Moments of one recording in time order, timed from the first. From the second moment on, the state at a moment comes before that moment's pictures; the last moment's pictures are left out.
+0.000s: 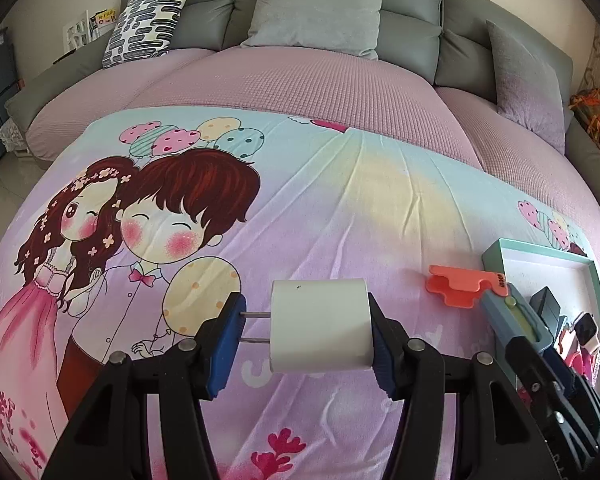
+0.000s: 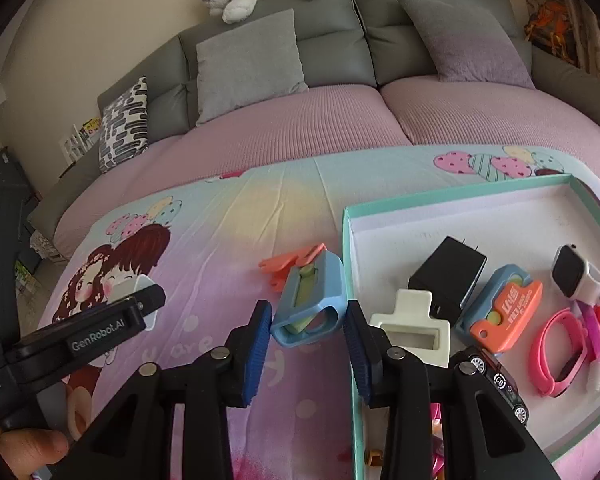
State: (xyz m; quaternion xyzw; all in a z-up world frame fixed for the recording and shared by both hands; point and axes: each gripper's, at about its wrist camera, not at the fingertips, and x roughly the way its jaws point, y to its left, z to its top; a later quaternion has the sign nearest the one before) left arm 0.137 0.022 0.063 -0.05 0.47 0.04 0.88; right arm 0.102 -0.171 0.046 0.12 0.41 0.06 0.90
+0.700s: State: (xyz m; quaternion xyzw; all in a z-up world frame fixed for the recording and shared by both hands) left arm 0.137 0.037 0.053 -0.04 0.49 0.06 0.87; right arm 0.097 -0.117 0.023 0.05 0.48 0.12 0.87
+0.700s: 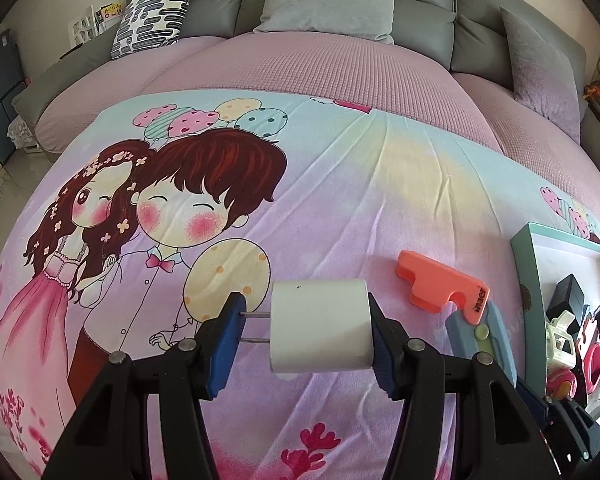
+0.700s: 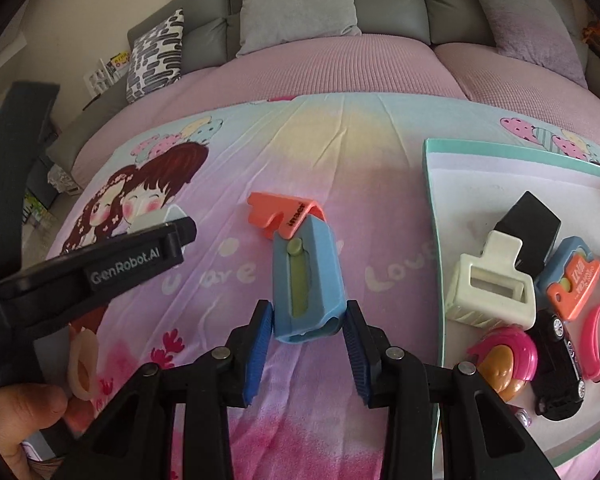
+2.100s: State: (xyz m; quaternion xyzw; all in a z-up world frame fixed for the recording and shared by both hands) left arm 0.123 0.039 0.092 -0.09 0.42 0.02 0.90; right arm 0.100 -0.141 0.088 0.05 0.36 0.08 0.93
